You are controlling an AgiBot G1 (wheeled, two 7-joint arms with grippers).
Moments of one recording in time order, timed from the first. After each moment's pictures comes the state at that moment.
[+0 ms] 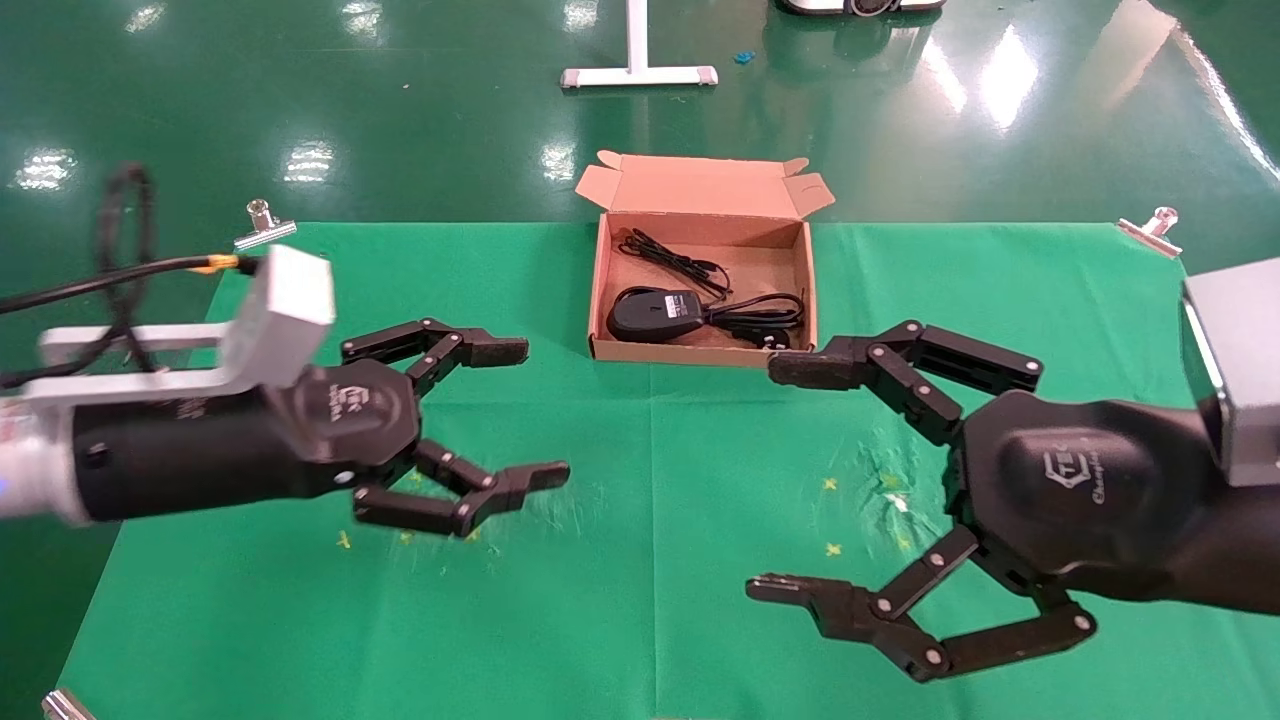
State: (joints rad) left arm -1.25 0.69 0.50 -1.19 0.97 1.33 -0.29; right arm 1.08 -0.61 -0.28 1.28 -0.73 -1.50 0.19
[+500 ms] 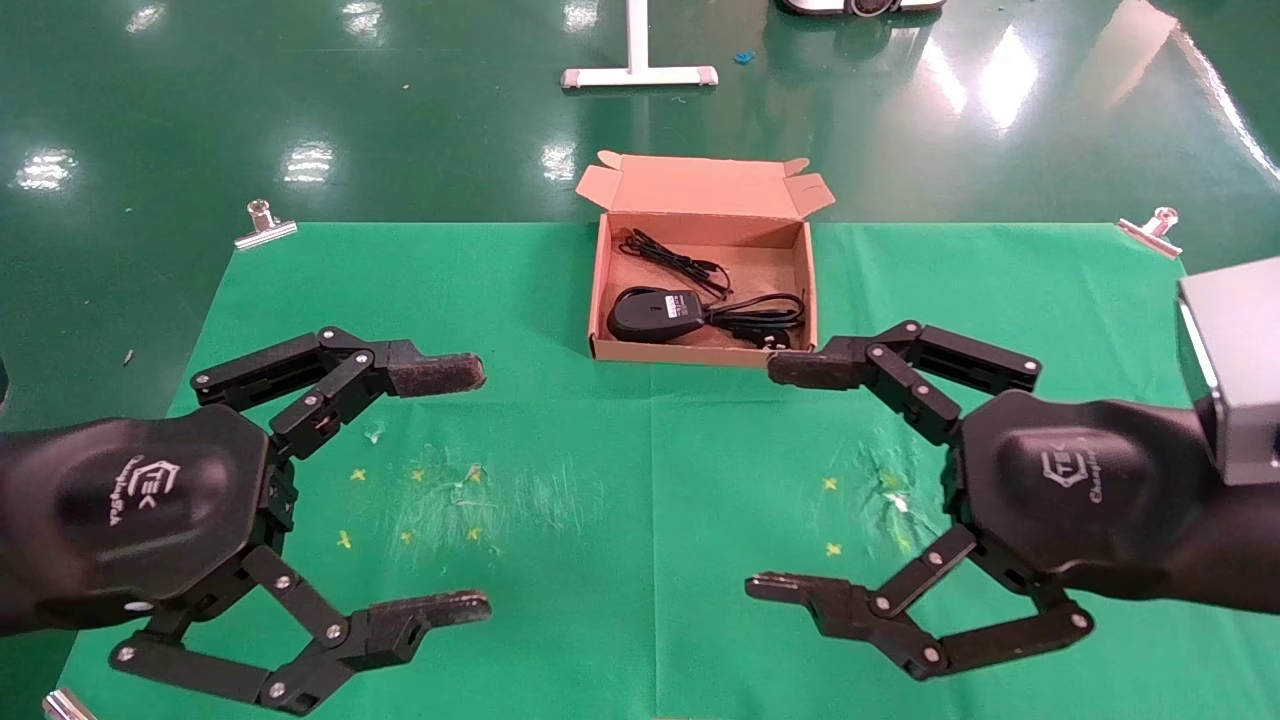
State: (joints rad) left arm -1.07 0.61 0.27 -1.29 0.72 1.50 -0.19; right arm 1.08 -0.61 -0.28 1.28 -0.73 -1.50 0.19
